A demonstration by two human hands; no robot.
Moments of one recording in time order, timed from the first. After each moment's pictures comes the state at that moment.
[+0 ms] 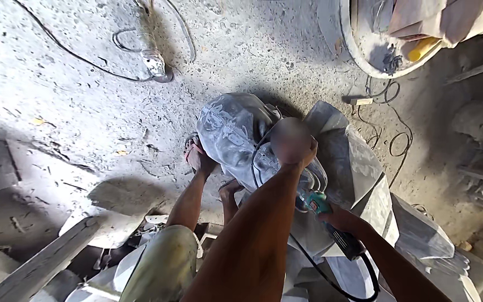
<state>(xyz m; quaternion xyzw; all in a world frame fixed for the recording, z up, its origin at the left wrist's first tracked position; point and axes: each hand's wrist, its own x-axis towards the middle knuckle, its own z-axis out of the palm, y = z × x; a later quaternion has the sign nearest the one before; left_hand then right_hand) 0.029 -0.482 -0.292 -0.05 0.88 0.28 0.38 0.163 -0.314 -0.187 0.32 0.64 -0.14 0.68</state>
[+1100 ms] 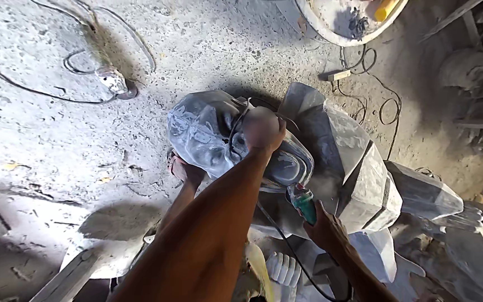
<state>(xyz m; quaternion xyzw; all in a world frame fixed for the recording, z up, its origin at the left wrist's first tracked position) 0.033 -0.483 -0.291 -0.04 0.90 0.27 0.35 0.268 -0.345 -0.152 0.28 0.79 -0.02 0.55</state>
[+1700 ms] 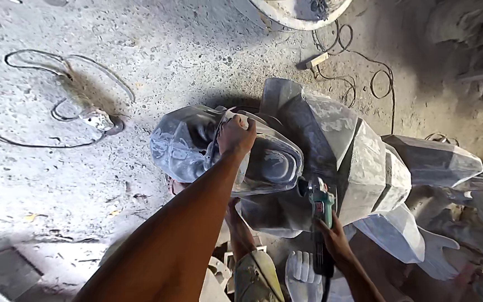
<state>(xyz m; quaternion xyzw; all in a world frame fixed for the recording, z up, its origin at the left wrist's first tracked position) 0.033 -0.481 -0.293 -0.04 0.90 0.26 0.33 0.370 -0.328 -0.162 0.57 0.60 -0.54 0.17</state>
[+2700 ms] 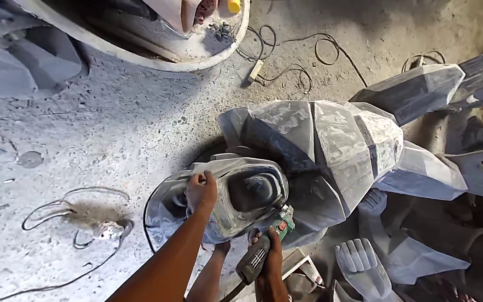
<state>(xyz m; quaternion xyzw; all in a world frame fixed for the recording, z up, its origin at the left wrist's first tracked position) 0.033 -0.476 -0.293 0.01 0.93 0.23 0.30 0.268 -0.507 -0.235 0.62 -0.02 -0.71 -0.32</state>
